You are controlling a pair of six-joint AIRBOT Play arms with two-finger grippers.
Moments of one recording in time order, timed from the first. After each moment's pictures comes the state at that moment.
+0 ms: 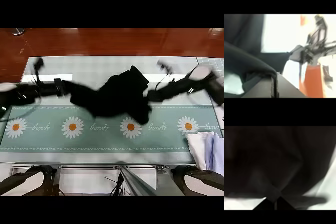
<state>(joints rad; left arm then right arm) 0.10 -1.19 0.92 0.10 -1.20 -0.88 0.09 -1.29 1.24 -0.94 1.26 1.32</state>
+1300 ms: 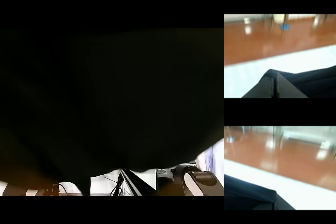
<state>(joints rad) 0.10 -0.63 1.71 1.10 -1.39 -1.46 -0.02 -0.65 1.74 -1.22 1.43 1.42</state>
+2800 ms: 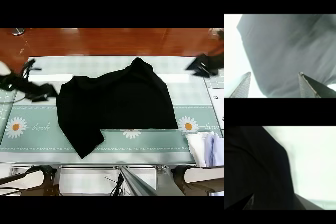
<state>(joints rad) 0.24 -1.34 1.08 1.17 -1.30 -1.38 -0.44 -1.58 1.58 -1.02 1.43 1.35</state>
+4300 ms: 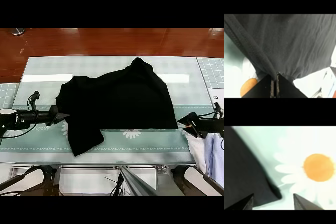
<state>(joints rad) 0.35 -1.24 0.52 0.52 -1.11 -0.95 -0.64 -1.08 0.53 -0.98 1.09 1.37</state>
